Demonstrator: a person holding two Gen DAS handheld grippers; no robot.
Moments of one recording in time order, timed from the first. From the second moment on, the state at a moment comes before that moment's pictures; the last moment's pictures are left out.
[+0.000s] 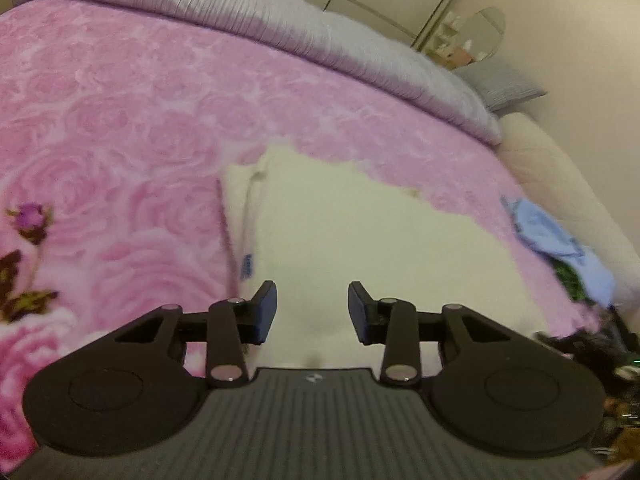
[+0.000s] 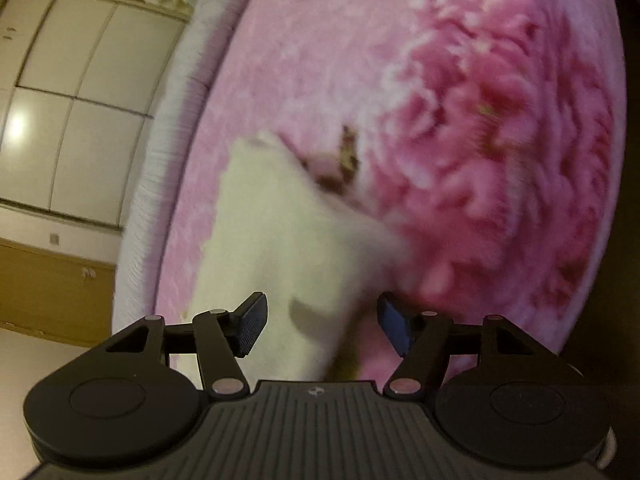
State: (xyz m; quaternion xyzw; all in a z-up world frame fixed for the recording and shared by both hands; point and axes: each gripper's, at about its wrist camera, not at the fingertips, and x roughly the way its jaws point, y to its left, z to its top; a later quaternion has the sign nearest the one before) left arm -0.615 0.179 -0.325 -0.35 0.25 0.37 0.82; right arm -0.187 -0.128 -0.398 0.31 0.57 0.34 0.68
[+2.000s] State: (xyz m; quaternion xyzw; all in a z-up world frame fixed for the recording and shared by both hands) left arm -0.605 0.258 -0.367 -0.59 0.14 0.25 0.75; right arm -0.260 0.047 -0.394 0.09 0.61 0.46 0.64
